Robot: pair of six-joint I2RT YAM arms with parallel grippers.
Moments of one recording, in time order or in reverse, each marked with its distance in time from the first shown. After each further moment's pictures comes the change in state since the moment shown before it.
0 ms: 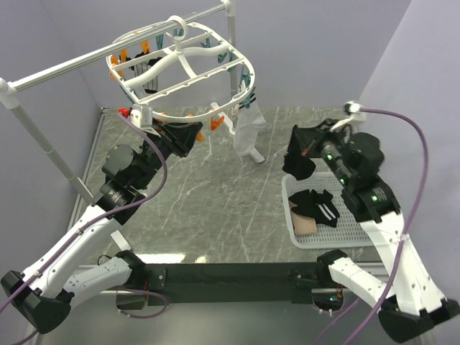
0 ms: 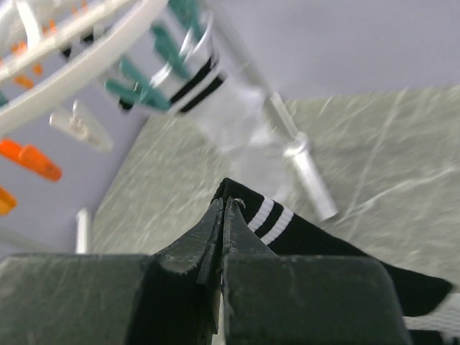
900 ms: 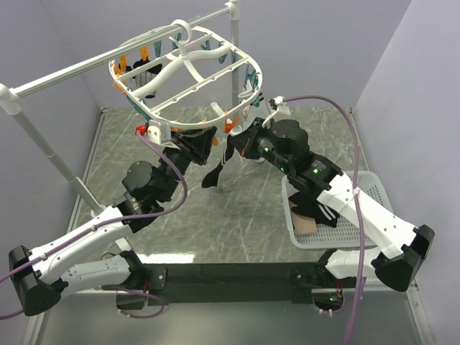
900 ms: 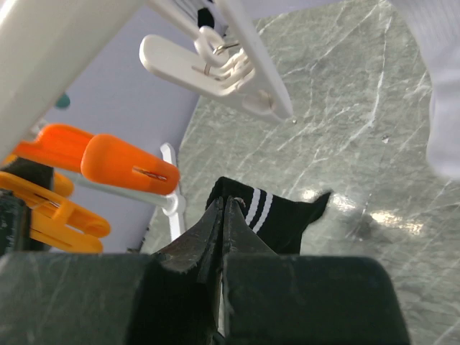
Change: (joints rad) left arm -0.280 0.057 -0.073 0.243 -0.343 0.143; right arm 0.443 0.381 0.152 0.055 0.139 0.260
